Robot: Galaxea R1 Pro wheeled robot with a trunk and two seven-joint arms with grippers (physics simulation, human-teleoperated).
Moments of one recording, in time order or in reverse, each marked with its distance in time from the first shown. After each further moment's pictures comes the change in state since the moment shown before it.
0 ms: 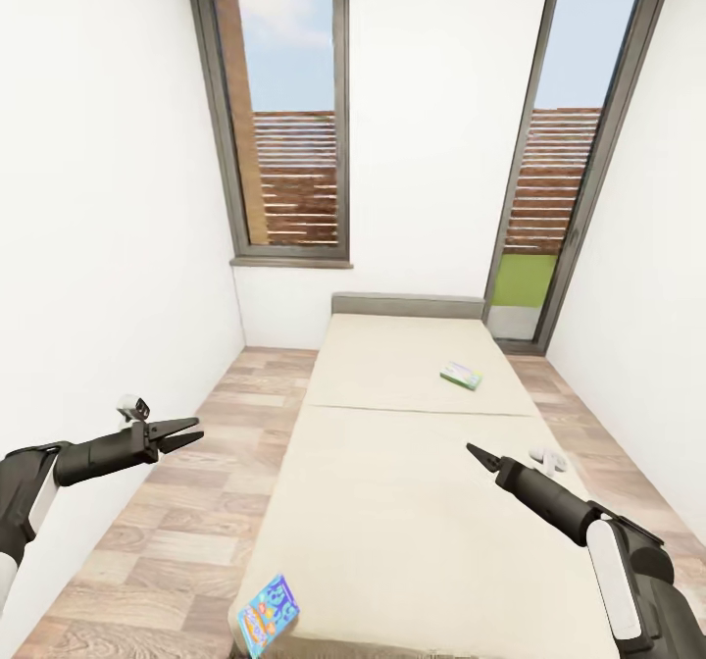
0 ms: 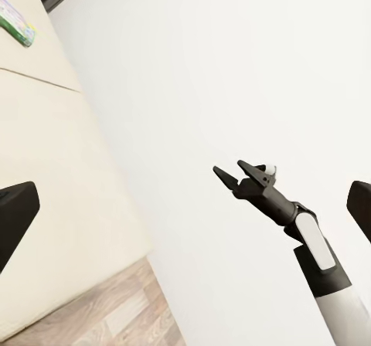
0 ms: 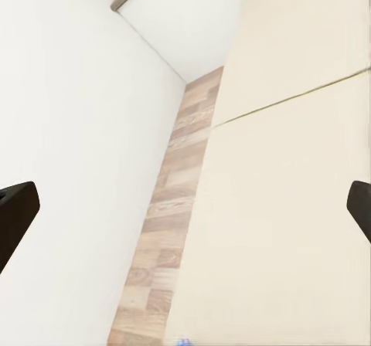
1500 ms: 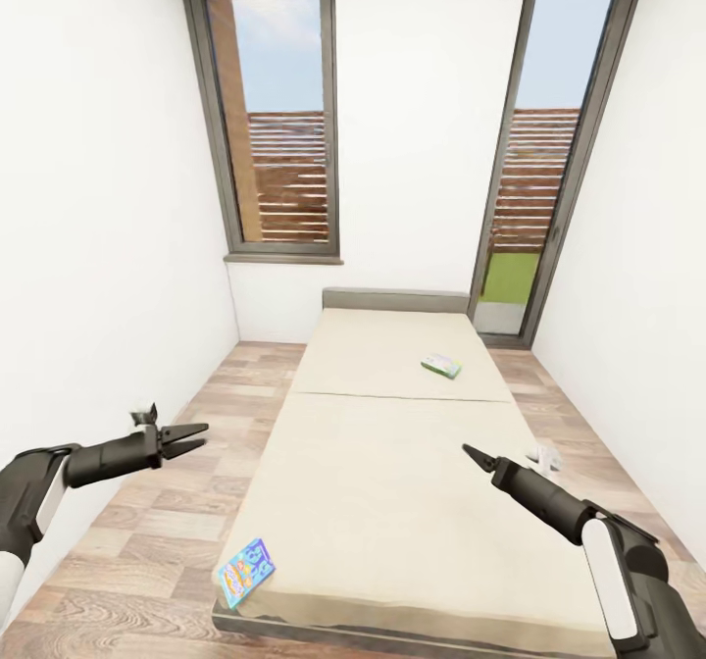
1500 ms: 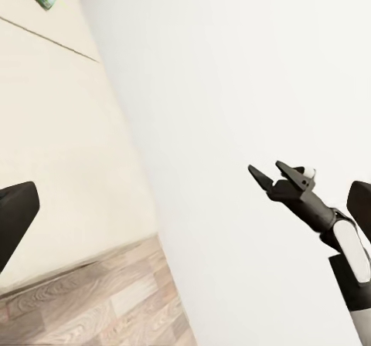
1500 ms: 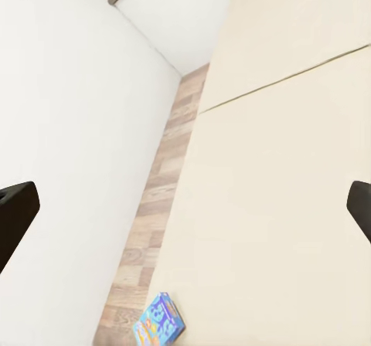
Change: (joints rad) left arm 0.000 -0.014 -0.012 0.013 0.001 0.007 0.118; right arm 0.000 0.000 0.020 0.001 0.000 -0.002 -0.008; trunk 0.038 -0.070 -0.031
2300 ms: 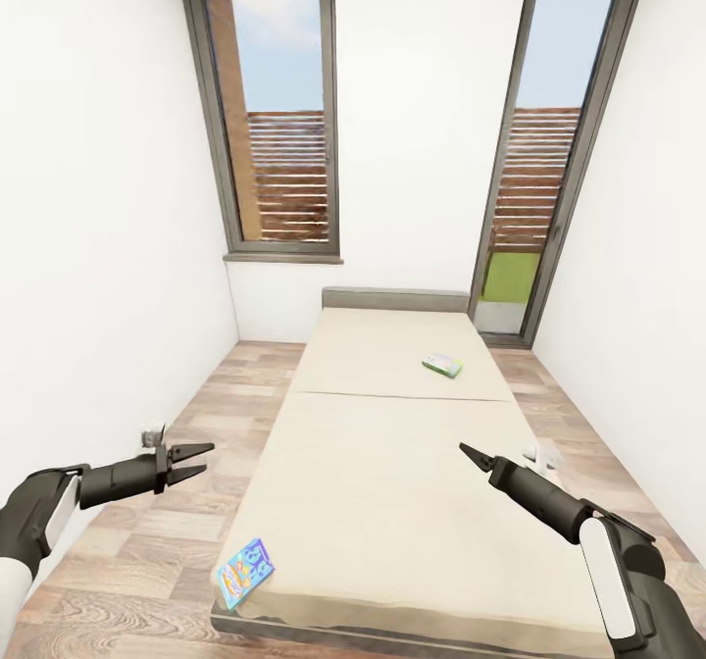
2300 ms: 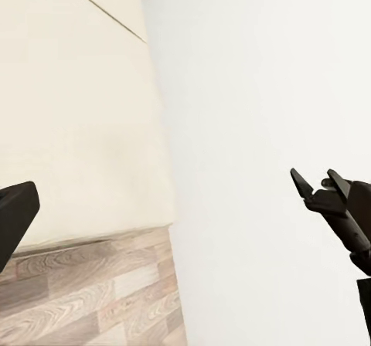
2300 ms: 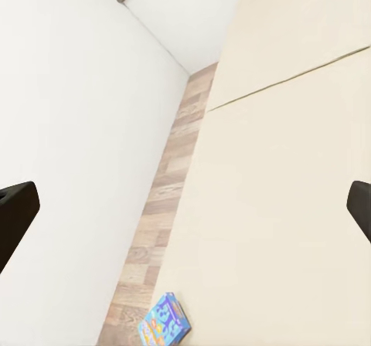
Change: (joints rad) left arm 0.001 -0.015 0.009 0.141 0.005 0.001 0.131; right arm 0.000 0.000 0.014 -0.001 -0.014 0.000 0.009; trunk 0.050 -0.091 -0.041
